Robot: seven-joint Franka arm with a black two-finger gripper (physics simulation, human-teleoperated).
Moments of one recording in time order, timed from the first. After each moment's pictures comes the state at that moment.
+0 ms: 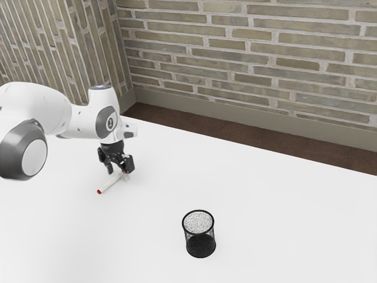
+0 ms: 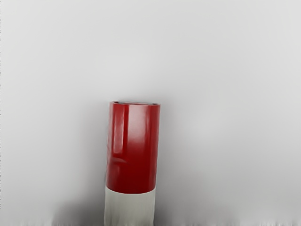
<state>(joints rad) -0.03 0.64 0.28 -1.65 -0.20 2.16 0.42</state>
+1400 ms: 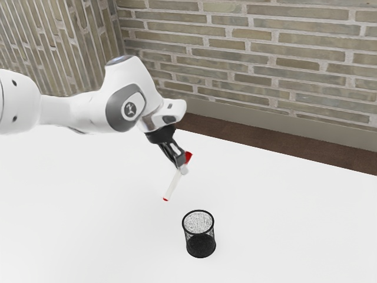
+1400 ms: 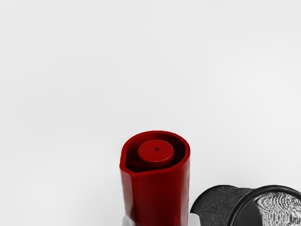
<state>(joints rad) -0.50 0.07 0.29 -2.06 -0.40 2.30 0.52</state>
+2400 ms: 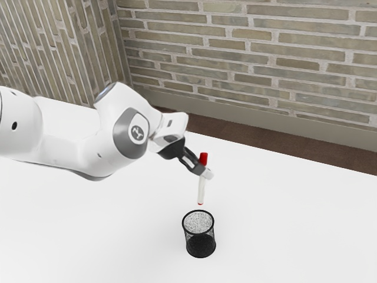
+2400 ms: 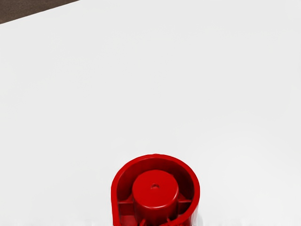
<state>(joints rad) -0.65 0.02 0.30 -2.22 -0.80 2.67 0.94</state>
